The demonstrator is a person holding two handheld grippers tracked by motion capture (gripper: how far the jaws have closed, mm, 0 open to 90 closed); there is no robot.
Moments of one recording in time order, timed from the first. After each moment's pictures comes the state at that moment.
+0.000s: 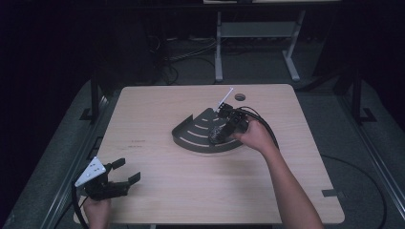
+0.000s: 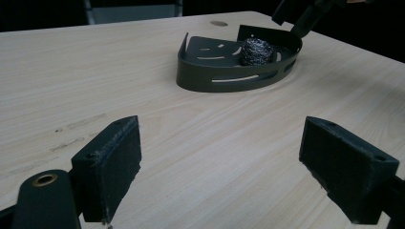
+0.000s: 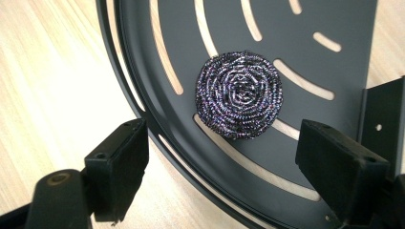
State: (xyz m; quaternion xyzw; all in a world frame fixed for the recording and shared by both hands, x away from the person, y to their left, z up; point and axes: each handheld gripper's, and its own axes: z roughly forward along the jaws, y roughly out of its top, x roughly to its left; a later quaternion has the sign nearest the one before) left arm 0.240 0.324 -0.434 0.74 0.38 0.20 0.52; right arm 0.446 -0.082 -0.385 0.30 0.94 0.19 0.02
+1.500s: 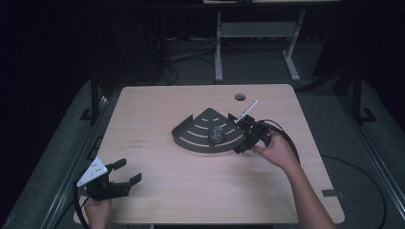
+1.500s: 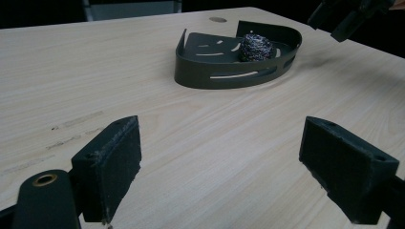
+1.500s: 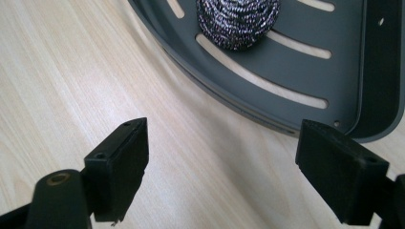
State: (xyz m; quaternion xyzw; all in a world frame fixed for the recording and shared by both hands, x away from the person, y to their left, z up) left arm 0.239 0.322 -0.435 0.74 0.37 0.20 0.52; right arm 0.402 -0.141 -0.395 0.32 0.92 0.21 0.02
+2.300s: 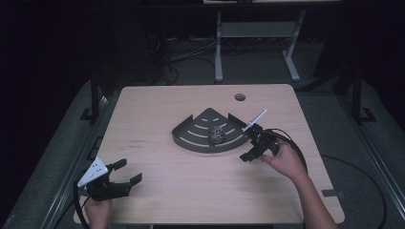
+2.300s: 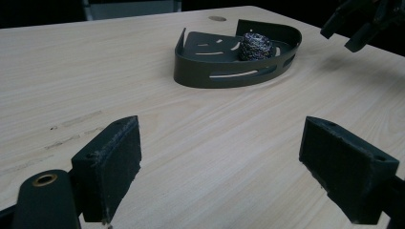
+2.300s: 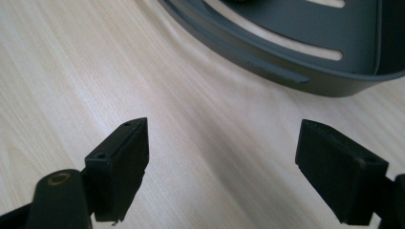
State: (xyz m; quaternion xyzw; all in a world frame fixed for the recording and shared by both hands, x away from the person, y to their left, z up) left arm 0.239 0.321 -0.435 0.74 0.37 0.20 0.52; right arm 0.380 -0.163 -0.410 0.33 0.92 0.21 0.02
